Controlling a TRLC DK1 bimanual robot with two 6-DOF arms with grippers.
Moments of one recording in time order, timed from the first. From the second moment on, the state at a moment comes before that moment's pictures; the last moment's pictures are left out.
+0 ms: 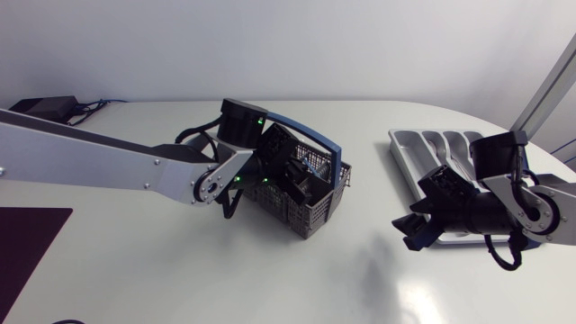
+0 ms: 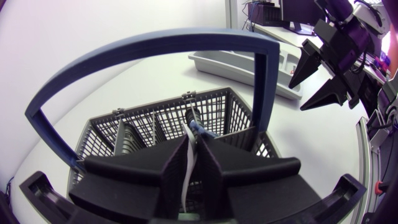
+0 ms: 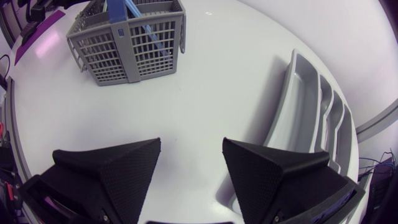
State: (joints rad) left arm -0.65 1.85 1.03 0.26 0.16 0.24; right arm 0.07 1.28 0.56 -0.24 -0.22 -0.50
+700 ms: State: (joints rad) left arm -0.60 1.75 0.95 0.33 0.20 0.19; right arm 0.07 1.29 0.56 -0.23 -0.20 -0.50
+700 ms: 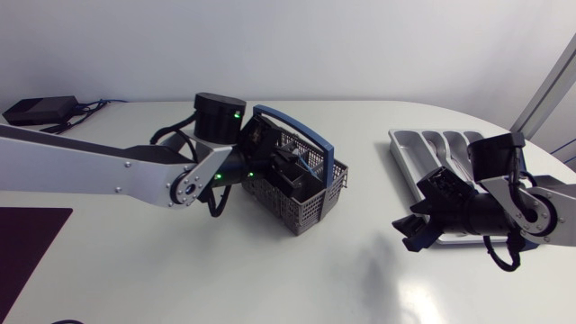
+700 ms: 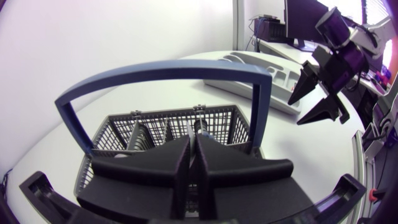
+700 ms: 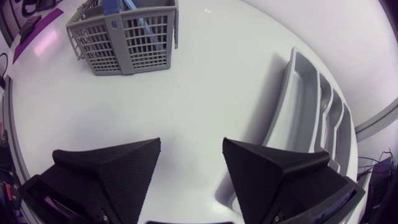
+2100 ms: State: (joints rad) left arm -0.68 1.48 1.04 -0.04 0.90 -0.02; right arm 0.39 0.89 0.70 -0.54 -0.68 -0.38
